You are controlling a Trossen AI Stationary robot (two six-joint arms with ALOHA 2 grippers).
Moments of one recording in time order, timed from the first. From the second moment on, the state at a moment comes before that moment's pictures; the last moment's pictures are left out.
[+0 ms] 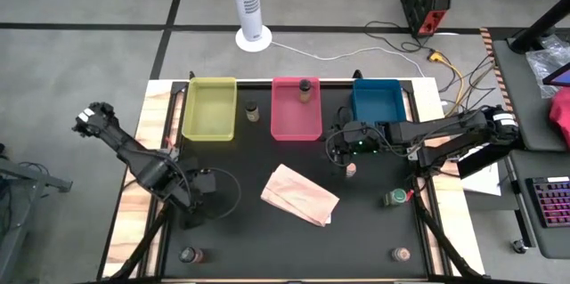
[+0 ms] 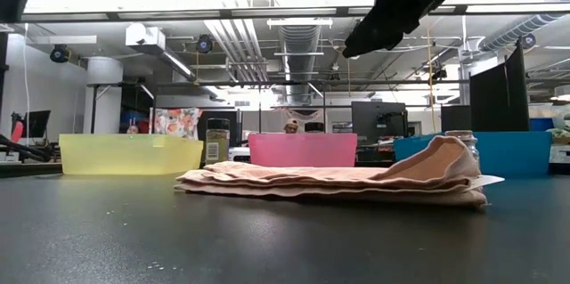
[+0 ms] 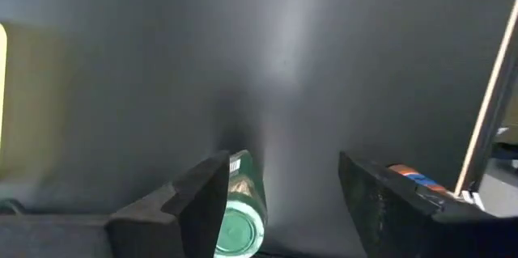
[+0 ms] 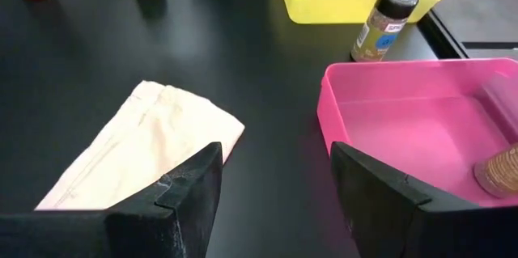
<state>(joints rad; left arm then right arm) -0.66 1.26 1.16 -1.27 -0.11 -0.87 0.00 1.27 0.85 -0.17 0.11 0.01</state>
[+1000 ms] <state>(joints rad) -0.67 1.24 1.13 -1.44 -0.16 -0.88 0.21 1.27 0.79 0.04 0.34 -0.04</state>
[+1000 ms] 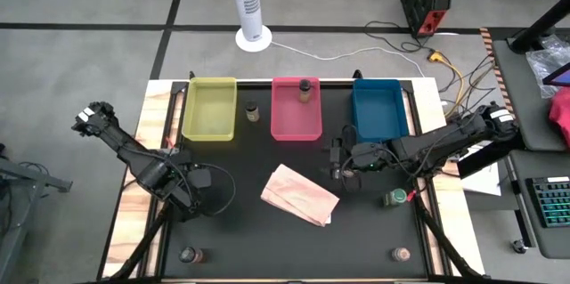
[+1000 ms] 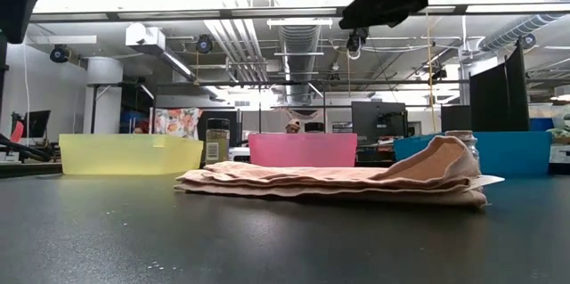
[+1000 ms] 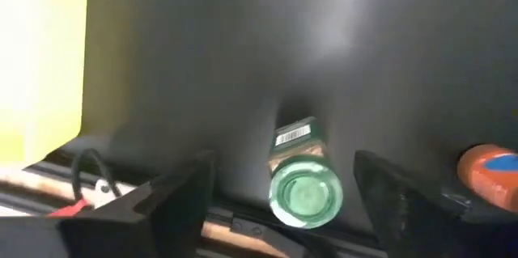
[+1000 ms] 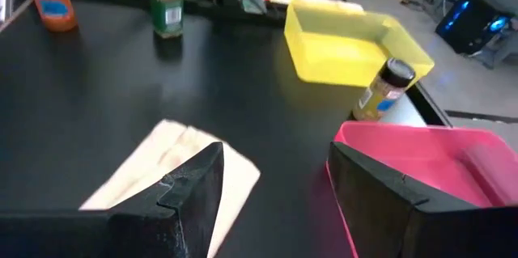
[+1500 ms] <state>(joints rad) -0.67 1.27 1.13 -1.29 -0.10 -0.84 0.21 1.27 0.78 0.07 0.34 0.00</state>
